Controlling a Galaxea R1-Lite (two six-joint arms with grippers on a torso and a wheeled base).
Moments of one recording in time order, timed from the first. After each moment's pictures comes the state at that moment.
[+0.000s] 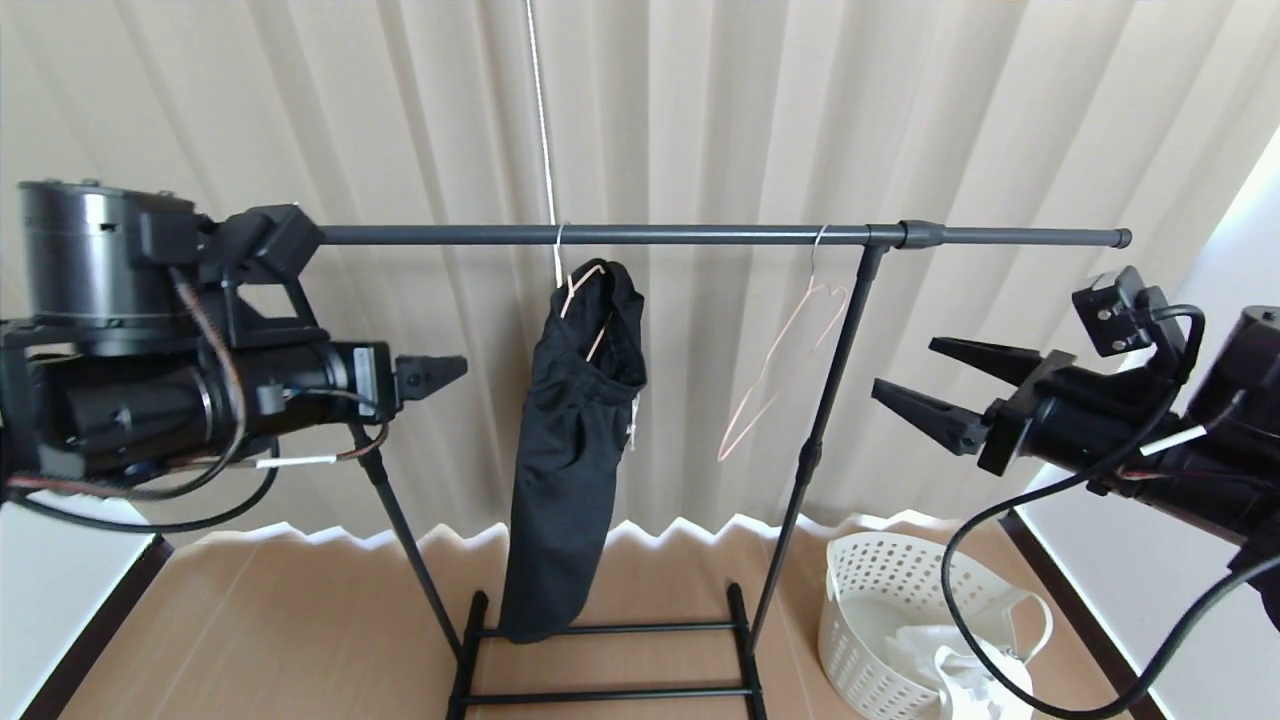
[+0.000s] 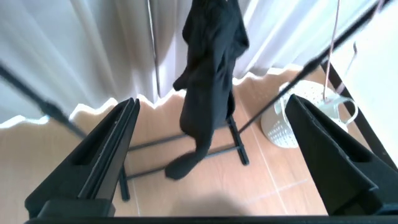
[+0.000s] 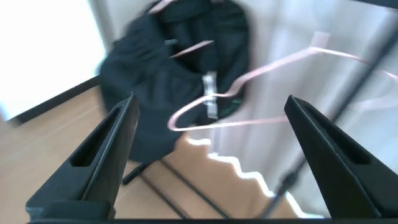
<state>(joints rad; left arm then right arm) -0.29 1.48 -0.91 -0.19 -0.02 -0.08 0.16 1.64 -0.55 -1.04 0.49 0.00</state>
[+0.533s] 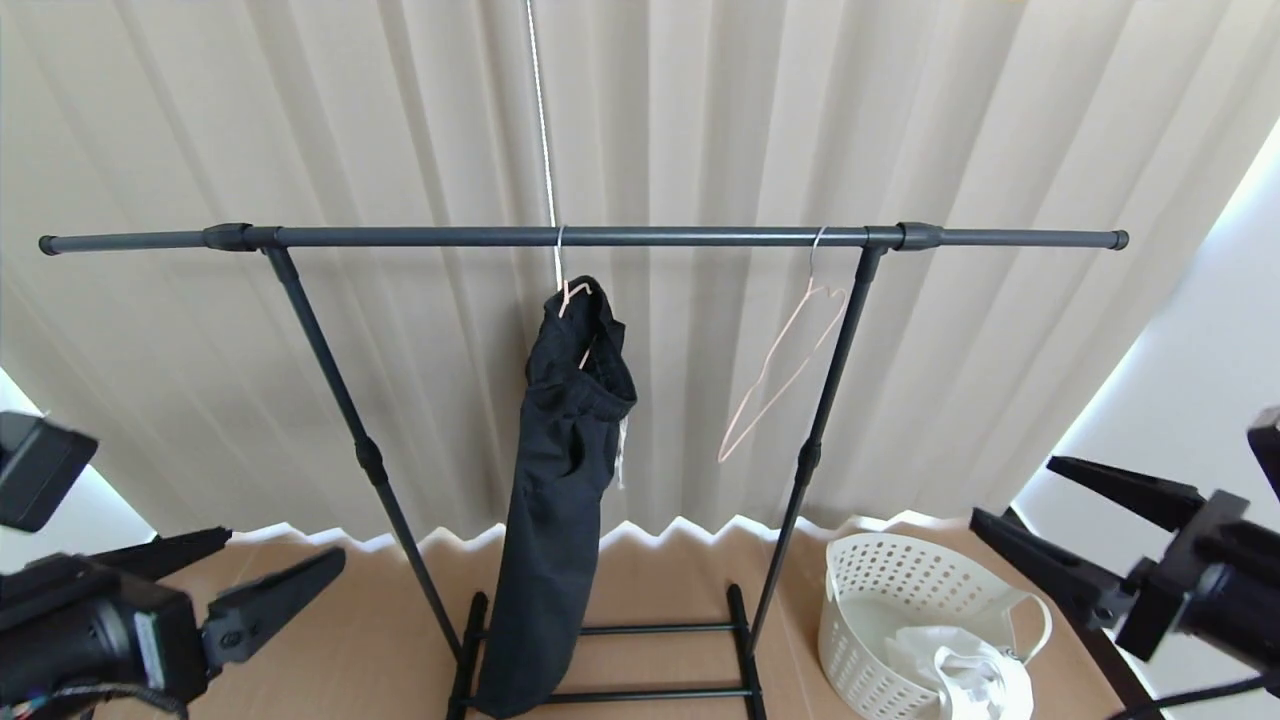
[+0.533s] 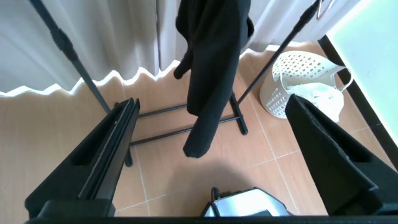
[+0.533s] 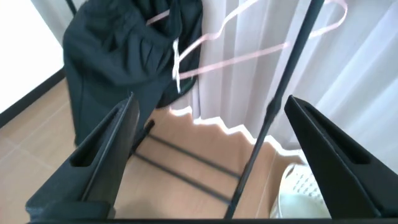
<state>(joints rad) -0.29 0.99 -0.41 -0.19 -0.02 -0.08 0.28 1.18 -0.20 -0.81 0.22 0.02</state>
